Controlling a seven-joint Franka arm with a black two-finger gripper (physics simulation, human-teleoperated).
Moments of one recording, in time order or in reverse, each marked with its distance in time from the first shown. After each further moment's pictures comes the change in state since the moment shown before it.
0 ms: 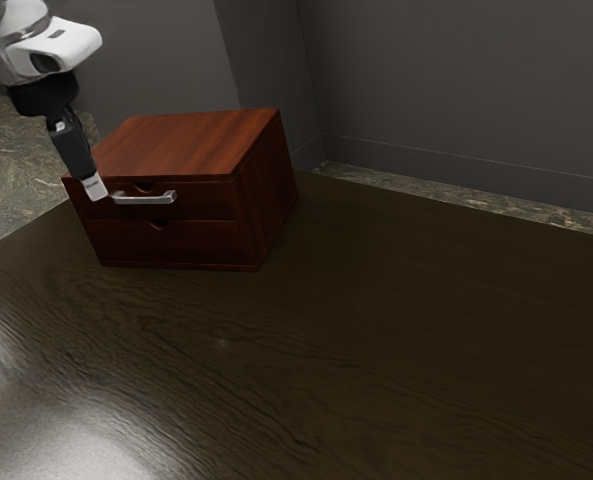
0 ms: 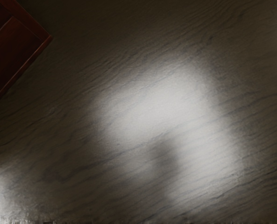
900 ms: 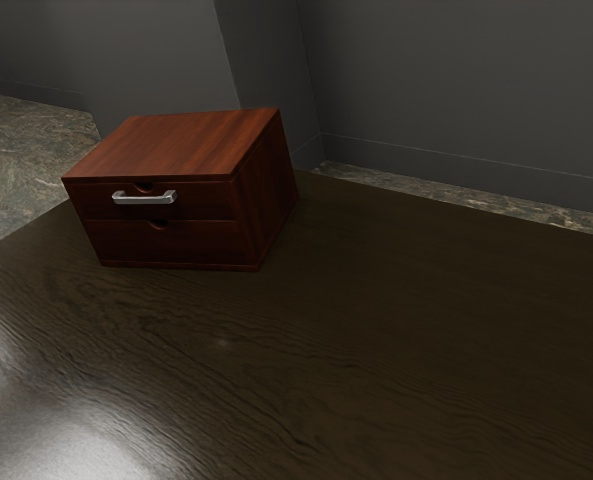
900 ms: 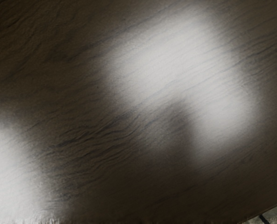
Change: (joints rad) arm -0.197 -0.330 0.236 -0.340 0.265 0.005 0.130
